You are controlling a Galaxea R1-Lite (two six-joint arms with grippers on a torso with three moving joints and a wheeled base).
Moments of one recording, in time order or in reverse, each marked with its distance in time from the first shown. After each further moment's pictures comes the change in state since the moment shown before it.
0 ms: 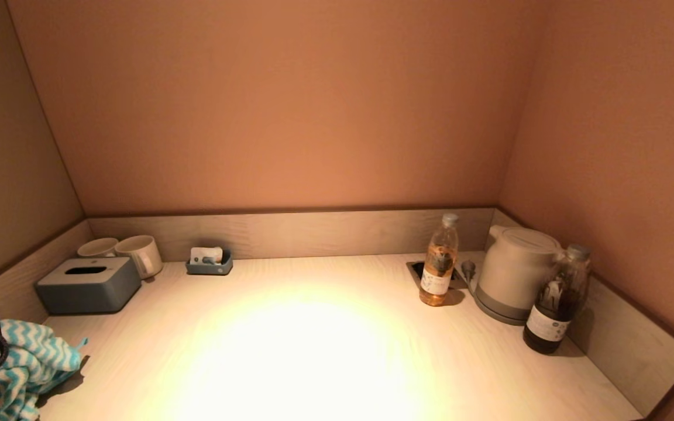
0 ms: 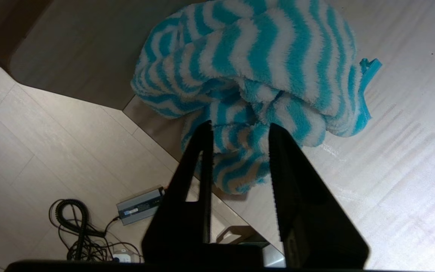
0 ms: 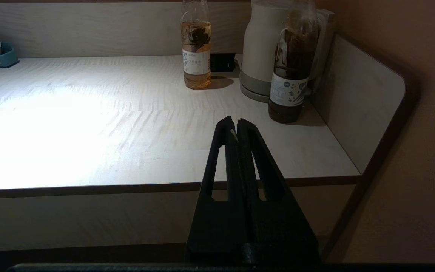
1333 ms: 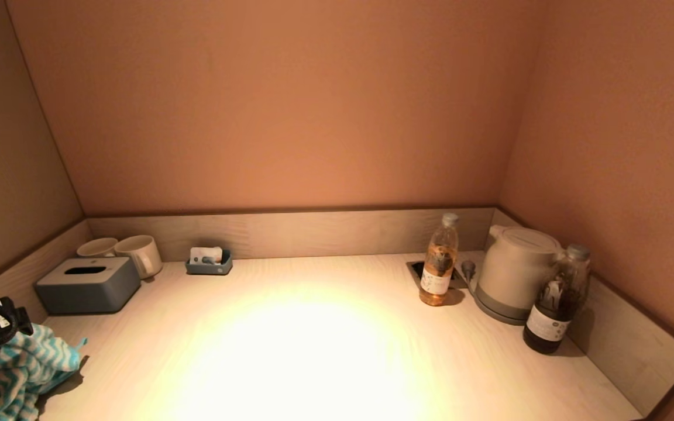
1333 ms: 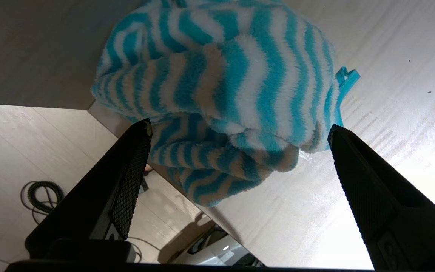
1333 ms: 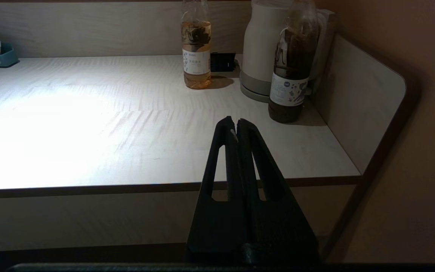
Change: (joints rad) left arm 0.038 0.129 -0.160 0.113 -0.109 -0.061; right arm 0.000 0.000 0.000 0.000 0.000 0.000
